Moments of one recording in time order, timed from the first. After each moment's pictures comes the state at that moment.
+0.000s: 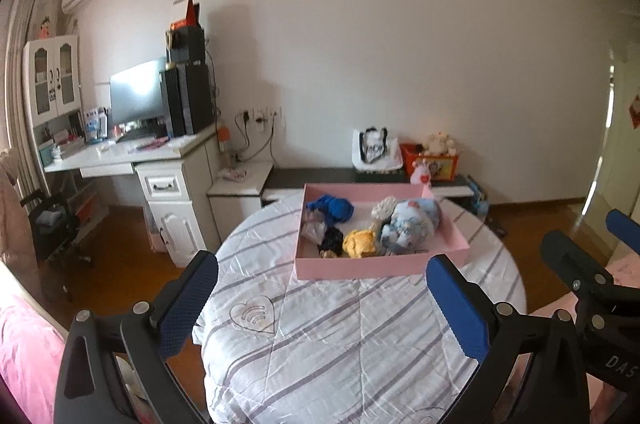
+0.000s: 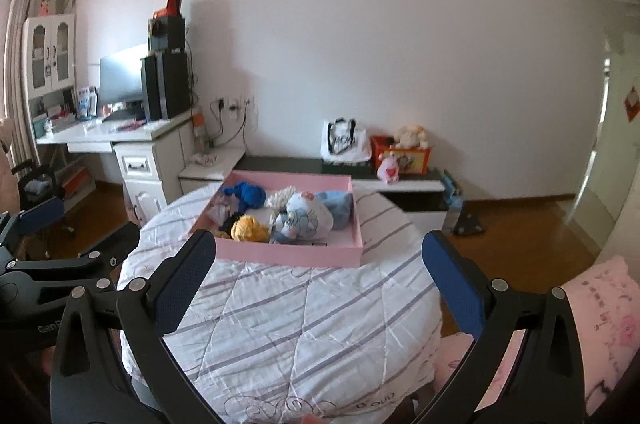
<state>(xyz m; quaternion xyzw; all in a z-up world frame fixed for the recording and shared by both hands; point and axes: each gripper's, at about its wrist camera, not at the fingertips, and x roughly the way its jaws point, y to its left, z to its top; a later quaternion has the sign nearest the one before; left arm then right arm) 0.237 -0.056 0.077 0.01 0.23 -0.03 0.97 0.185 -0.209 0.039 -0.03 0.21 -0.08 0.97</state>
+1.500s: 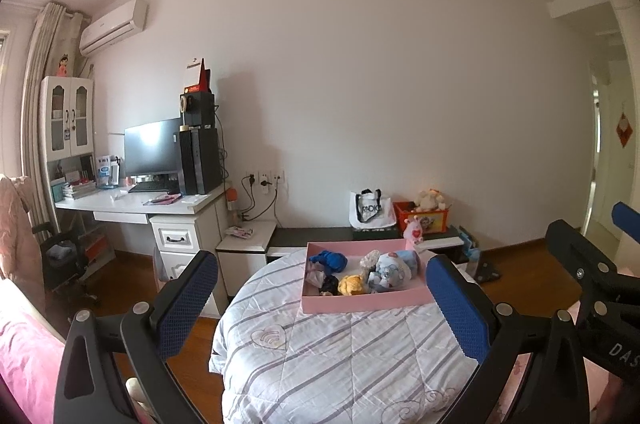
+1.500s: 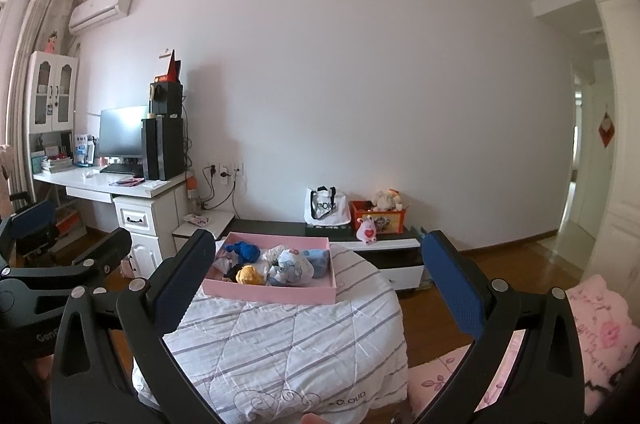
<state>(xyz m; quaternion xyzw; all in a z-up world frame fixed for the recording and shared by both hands) 0.101 -0.059 0.105 0.01 0.12 -0.02 0.99 0.076 -0.190 0.095 -0.04 0.10 -0.10 0.99</state>
